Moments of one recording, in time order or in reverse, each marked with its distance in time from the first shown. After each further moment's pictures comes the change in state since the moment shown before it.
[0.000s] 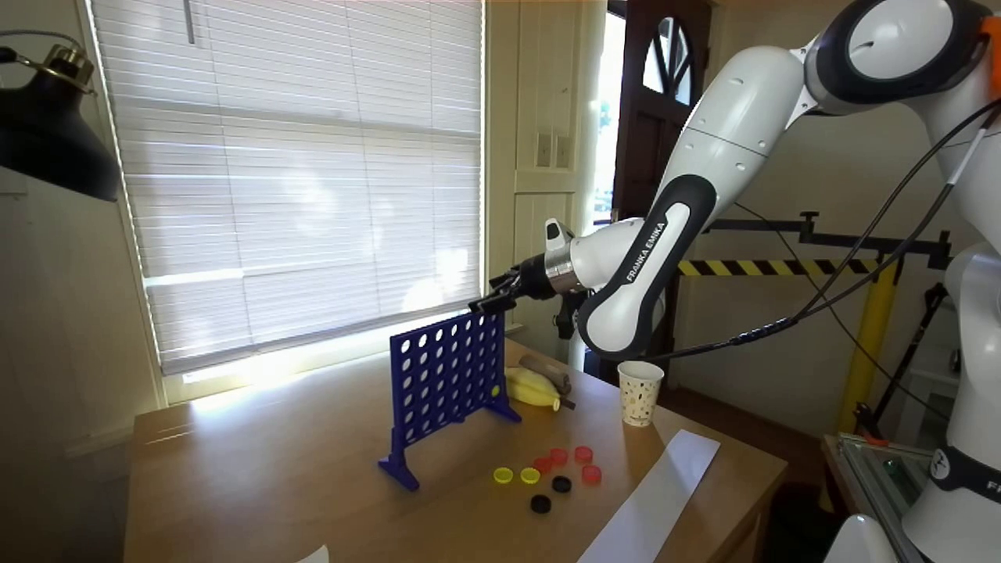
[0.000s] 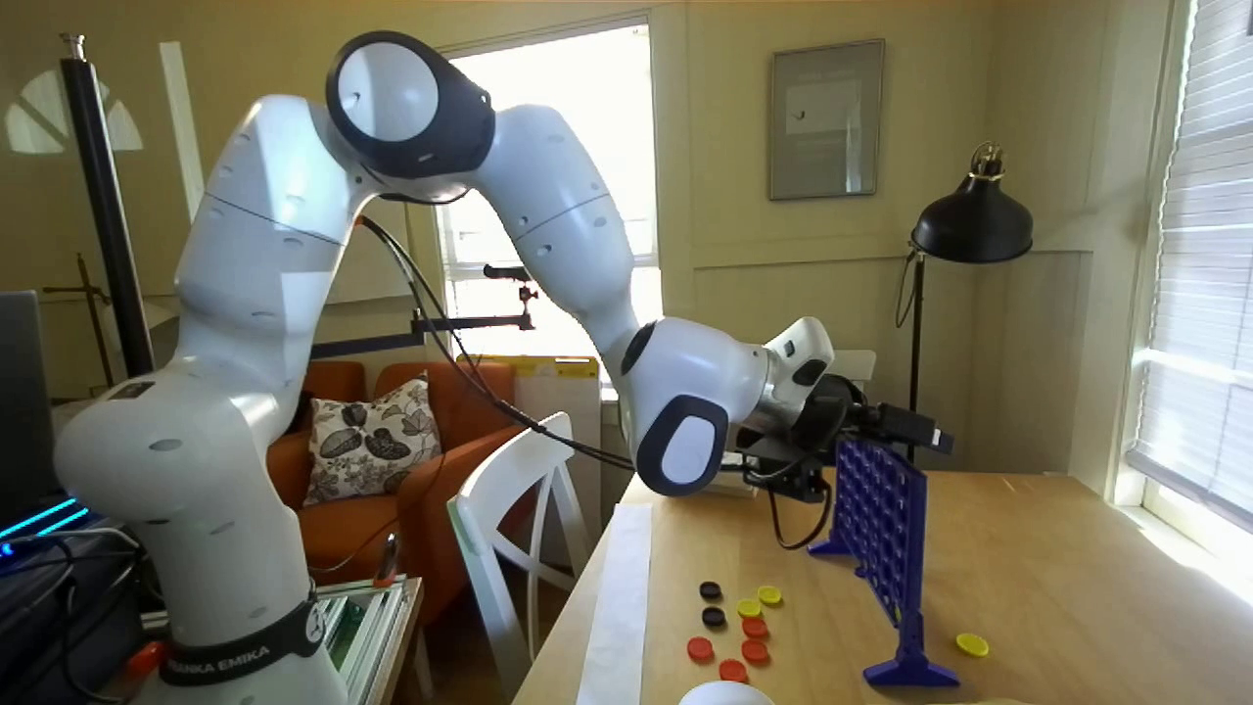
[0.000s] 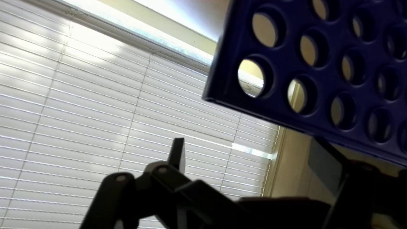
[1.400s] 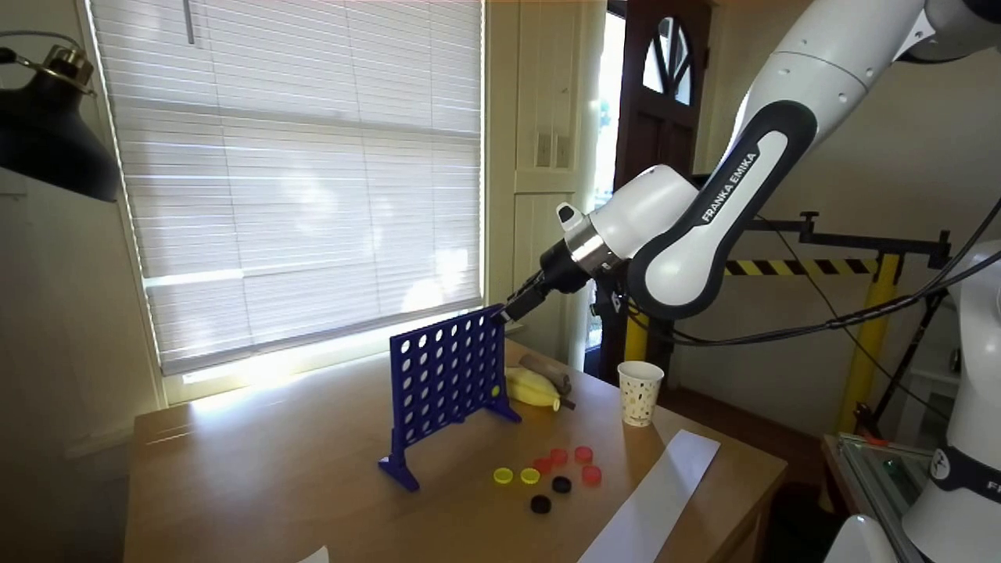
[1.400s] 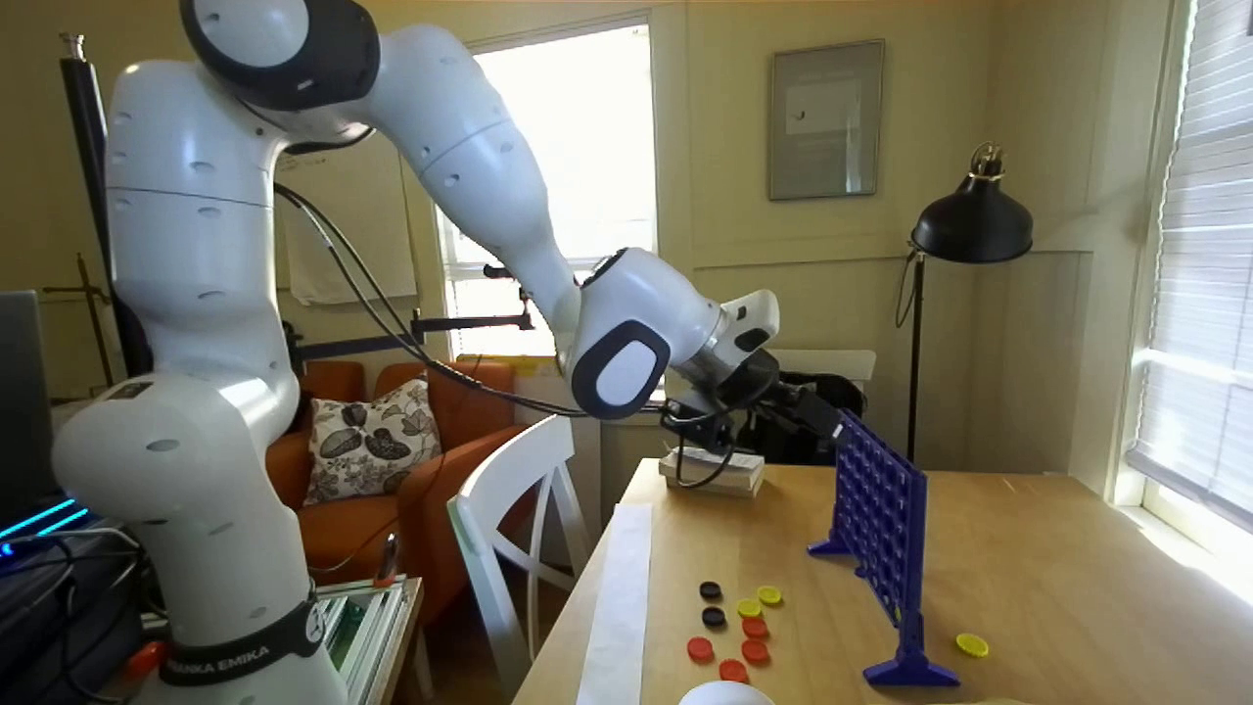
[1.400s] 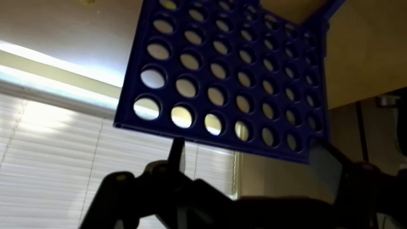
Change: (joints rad) arm -0.011 -0.324 0.106 -0.224 -0.026 -0.399 0.125
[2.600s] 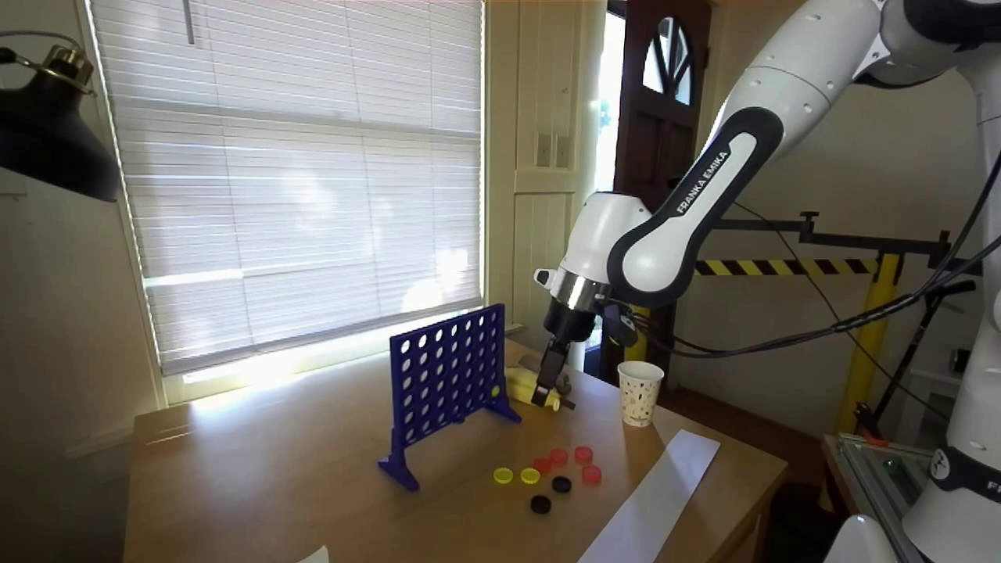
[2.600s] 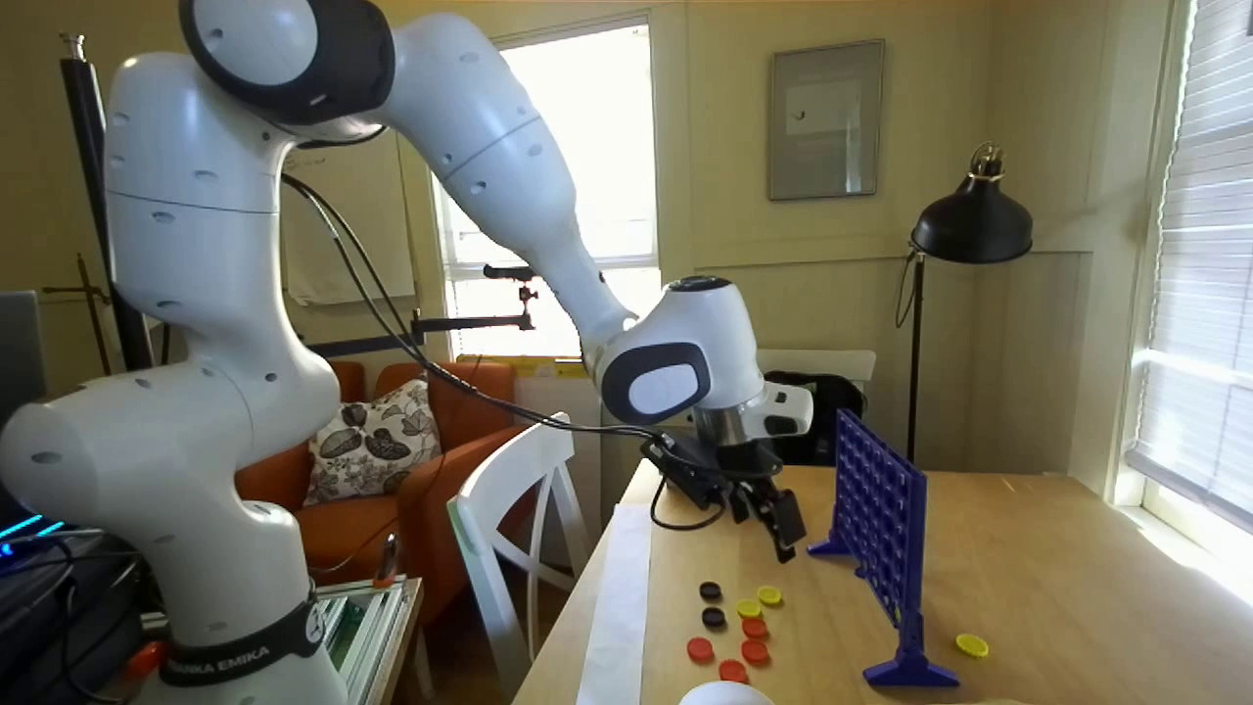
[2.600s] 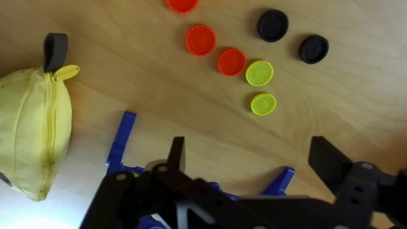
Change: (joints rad) arm -0.561 0.097 0.523 0.097 -0.048 -0.620 -0.026
